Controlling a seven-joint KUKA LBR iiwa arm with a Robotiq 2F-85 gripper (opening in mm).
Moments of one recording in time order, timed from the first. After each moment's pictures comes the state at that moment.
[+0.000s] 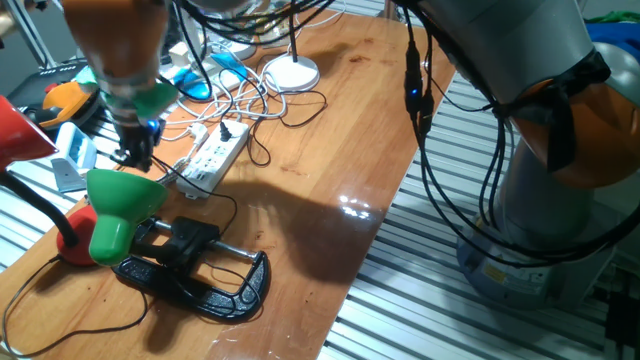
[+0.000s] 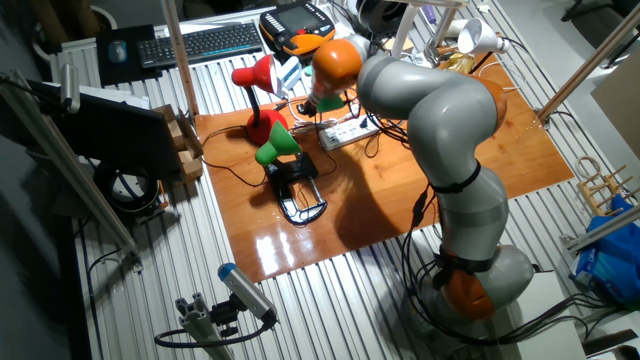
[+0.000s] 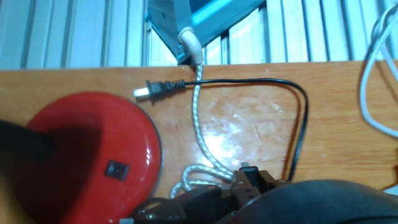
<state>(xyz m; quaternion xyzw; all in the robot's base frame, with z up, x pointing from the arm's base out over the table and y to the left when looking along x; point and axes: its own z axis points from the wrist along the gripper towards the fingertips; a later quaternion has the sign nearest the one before) 0.717 0.155 0.098 -0.02 0.99 -0.01 0.13</state>
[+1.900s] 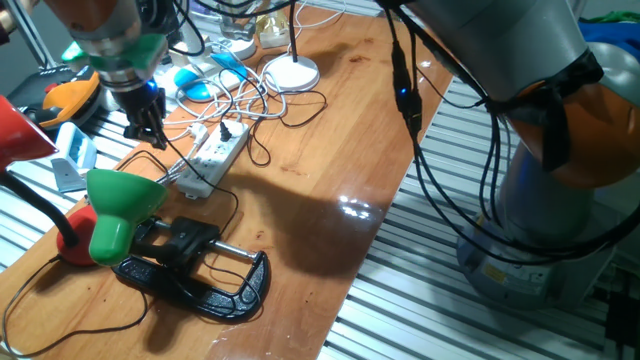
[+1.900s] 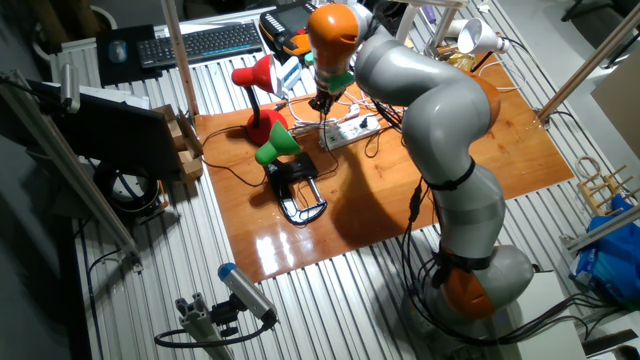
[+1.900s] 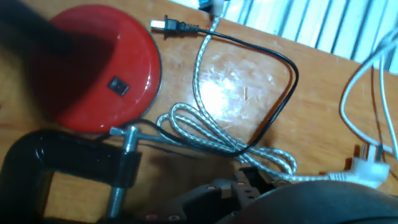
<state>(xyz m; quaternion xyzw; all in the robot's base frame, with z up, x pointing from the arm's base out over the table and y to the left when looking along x) 0.683 0.124 0.144 -0.11 0.99 -0.05 0.01</state>
